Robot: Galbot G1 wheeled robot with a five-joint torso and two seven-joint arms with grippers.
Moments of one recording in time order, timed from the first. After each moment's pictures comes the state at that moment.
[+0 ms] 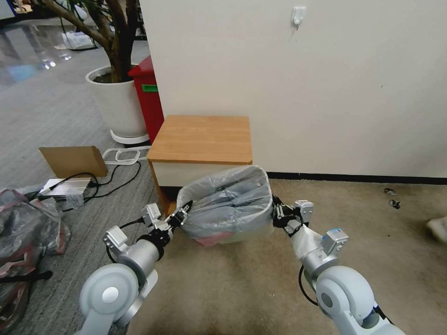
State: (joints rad) left arm 1.44 -1.26 -0.49 -2.25 -1.33 0.48 -0.38; right arm -1.41 1.21 0.34 2.13 0.53 -0.24 0.05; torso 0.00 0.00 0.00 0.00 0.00
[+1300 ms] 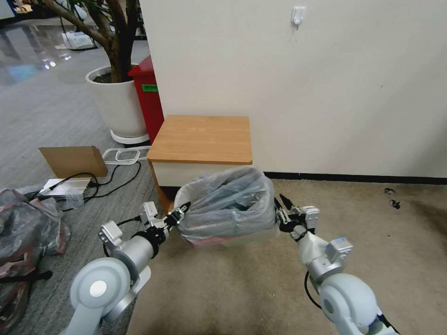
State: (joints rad) left arm 1.42 -1.22 -0.53 -2.26 -1.43 0.54 -0.46; right arm -1.47 1.22 0.40 2.15 0.63 -0.16 0.02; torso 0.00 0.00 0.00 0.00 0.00
